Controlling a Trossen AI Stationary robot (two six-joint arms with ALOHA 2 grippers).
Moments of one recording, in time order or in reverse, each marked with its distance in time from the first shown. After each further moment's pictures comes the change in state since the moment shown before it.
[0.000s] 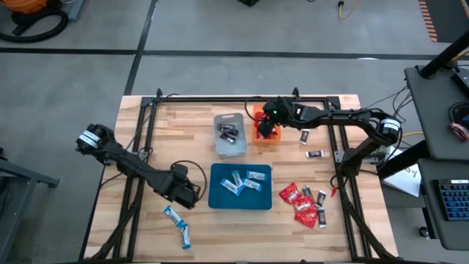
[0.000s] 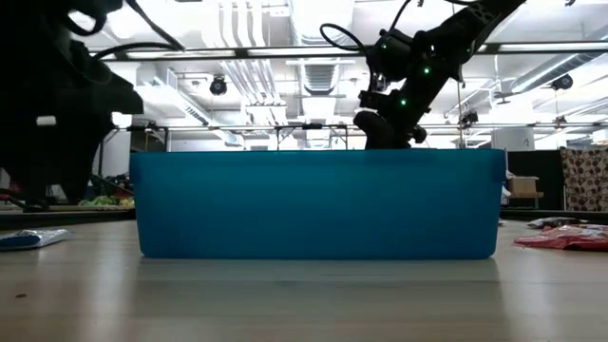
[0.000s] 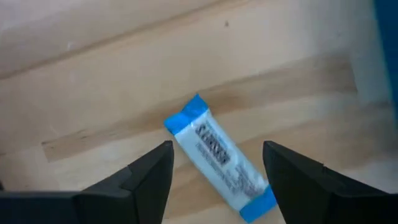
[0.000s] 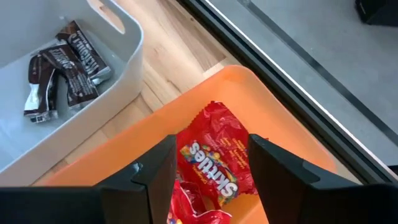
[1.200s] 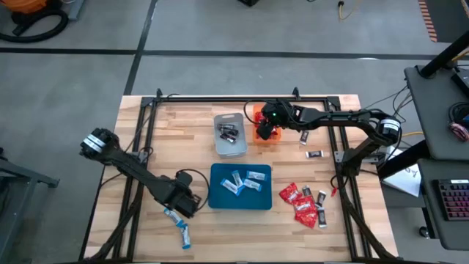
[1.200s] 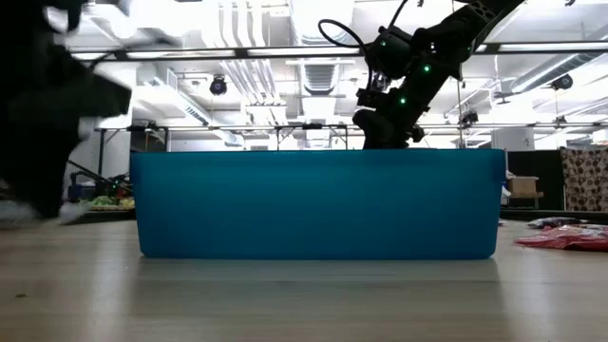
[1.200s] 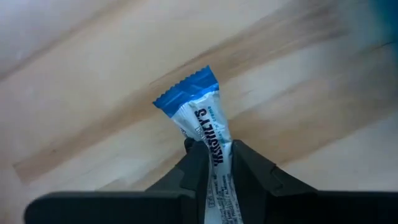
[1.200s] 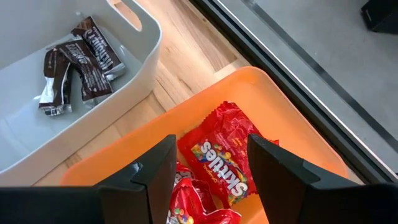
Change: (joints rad) left arm -0.071 0.073 0.005 0.079 -0.024 0.139; right arm 0.028 0.001 0.000 0.003 0.000 -0.016
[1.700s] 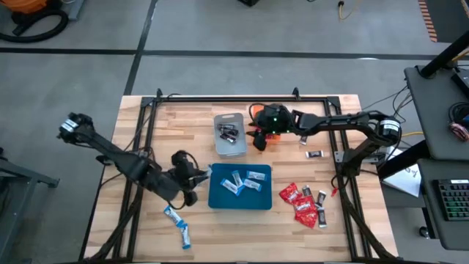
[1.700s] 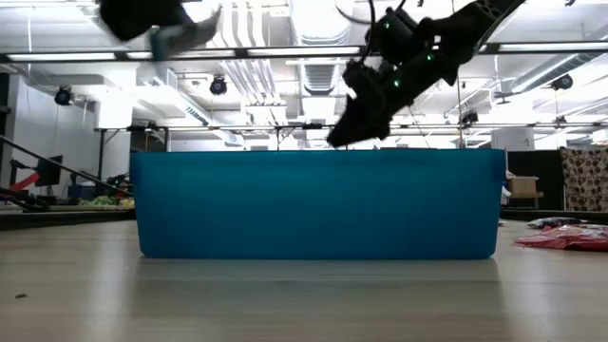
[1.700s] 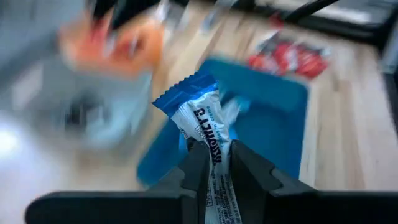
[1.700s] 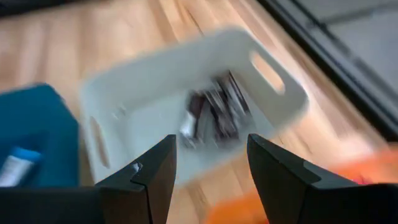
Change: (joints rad) left arm 0.034 -0.421 0.001 0.456 -0.445 1.028; right arm 0.075 0.000 -0.040 0.262 -0.339 -0.077
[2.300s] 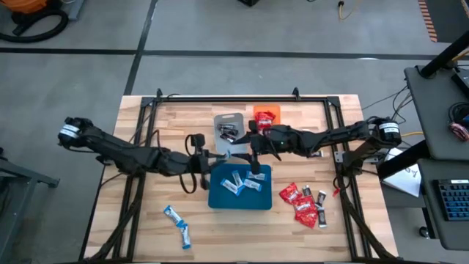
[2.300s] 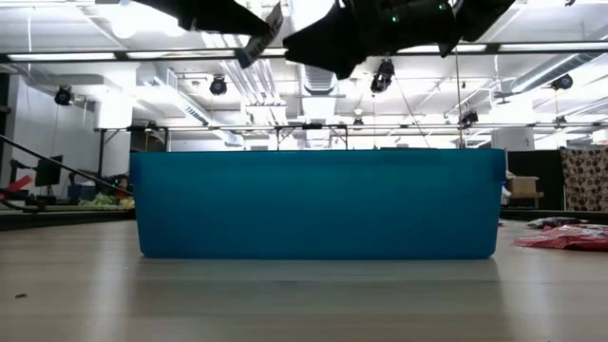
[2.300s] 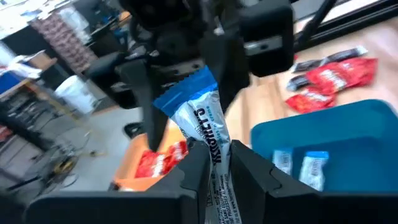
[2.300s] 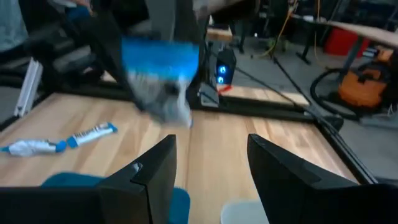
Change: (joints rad) left arm 0.255 0.041 -0.138 0.613 0.143 0.921; right arm 0.283 0.000 -0.003 0.430 0.000 -0.158
